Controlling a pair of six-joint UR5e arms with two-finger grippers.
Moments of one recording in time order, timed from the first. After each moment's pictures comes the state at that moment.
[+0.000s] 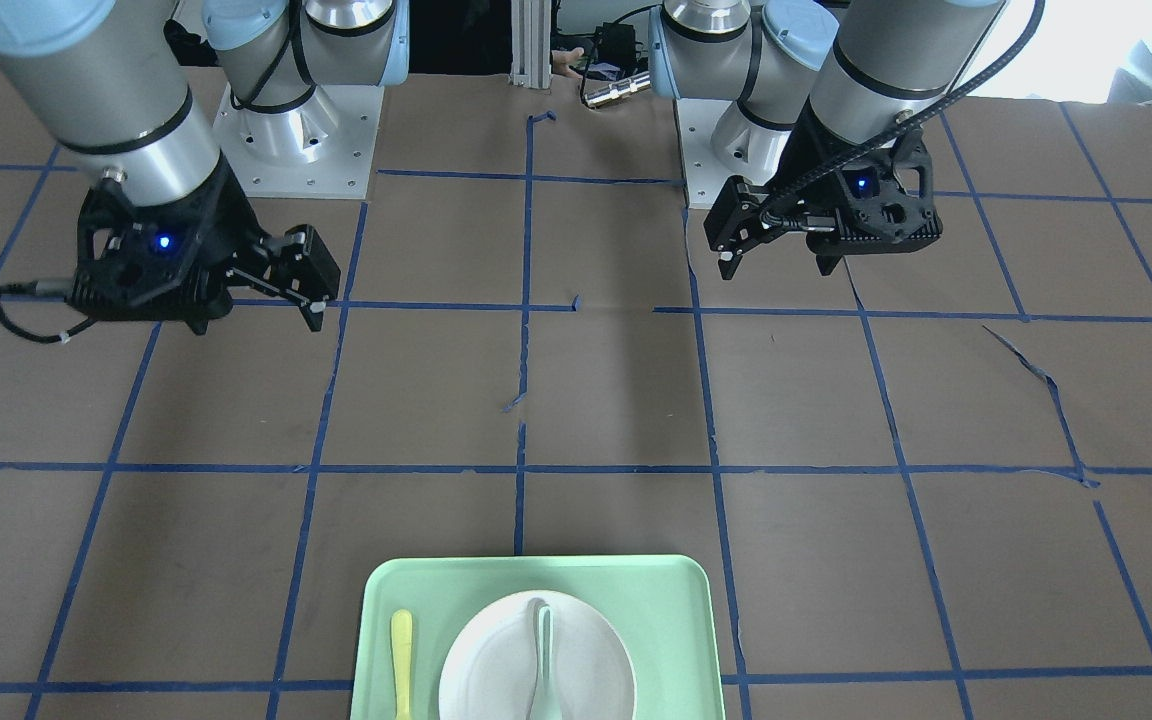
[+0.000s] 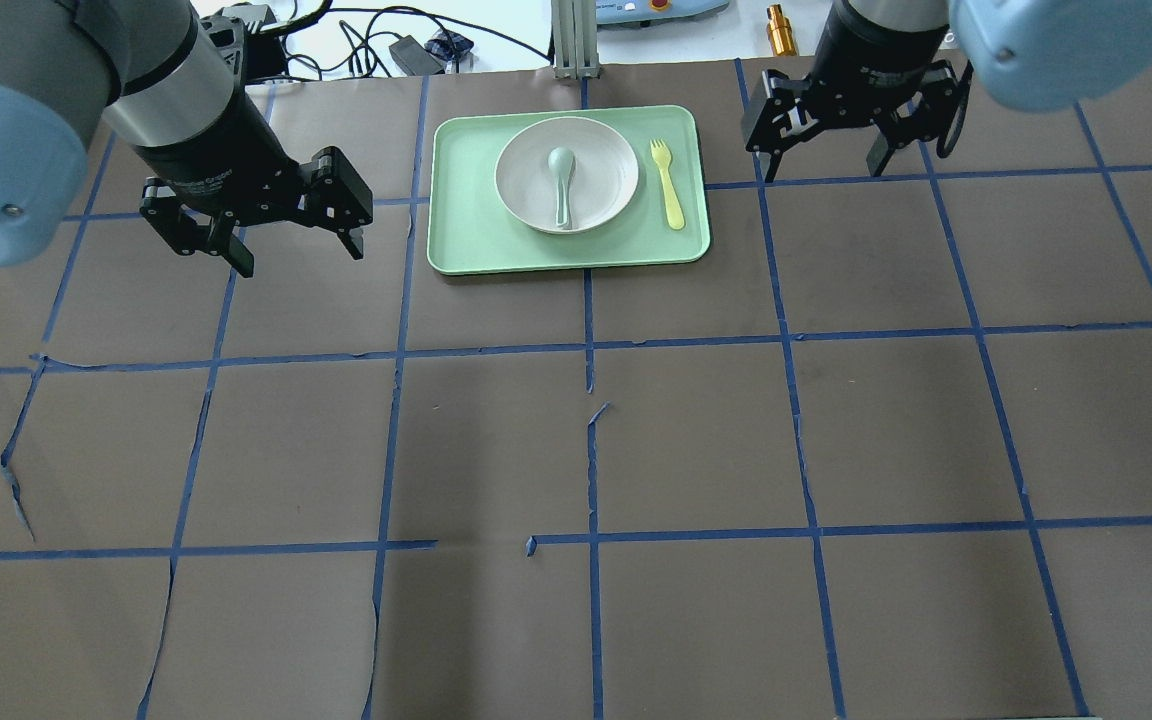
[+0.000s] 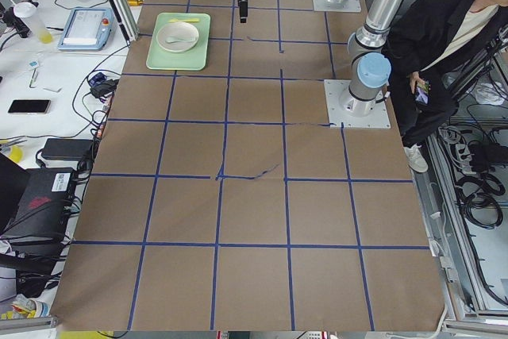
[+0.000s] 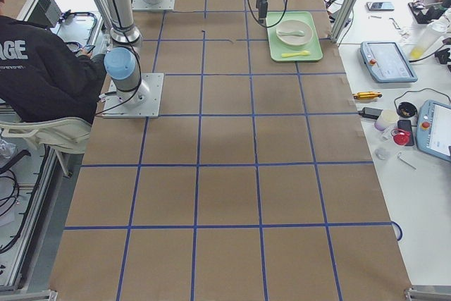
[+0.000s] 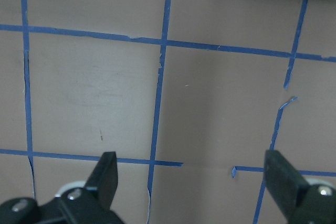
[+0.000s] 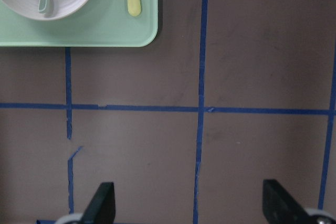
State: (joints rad) left arm -1.59 -1.56 -1.60 -1.54 1.53 -0.14; right arm 1.61 -1.49 1.53 -1.66 -1.55 0.01
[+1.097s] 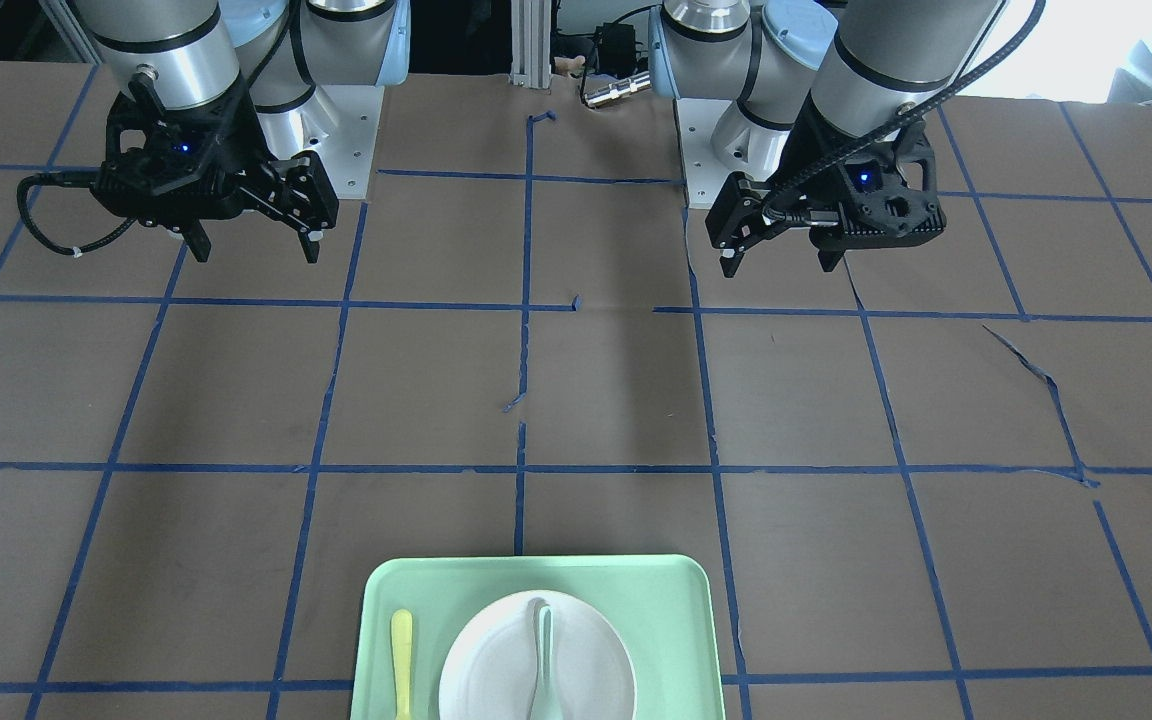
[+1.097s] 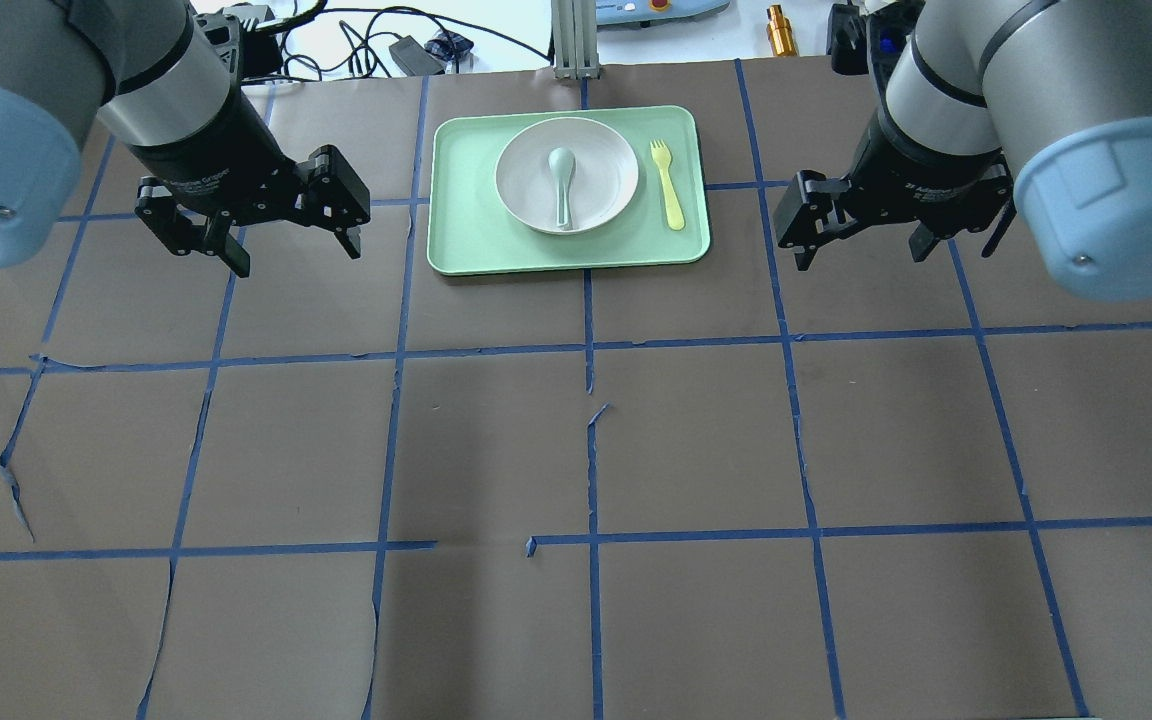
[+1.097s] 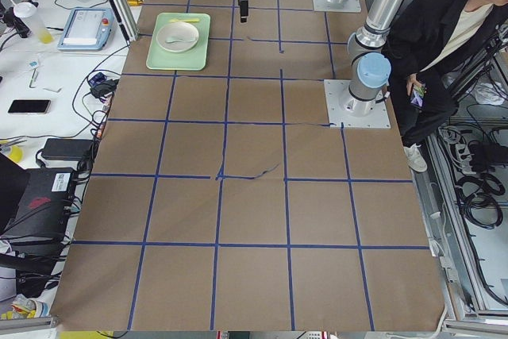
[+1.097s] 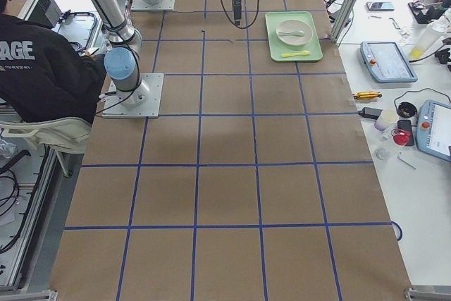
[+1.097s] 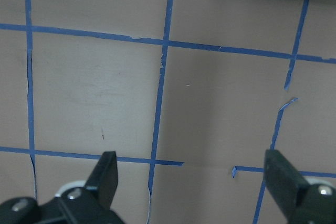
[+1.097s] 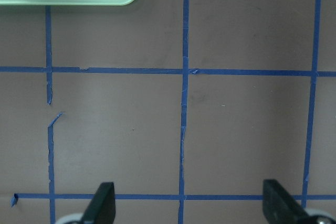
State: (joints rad) left arm -1.59 -1.56 -1.60 -1.54 1.54 -0.15; right arm 1.61 -1.64 1.69 -1.68 -1.59 0.02
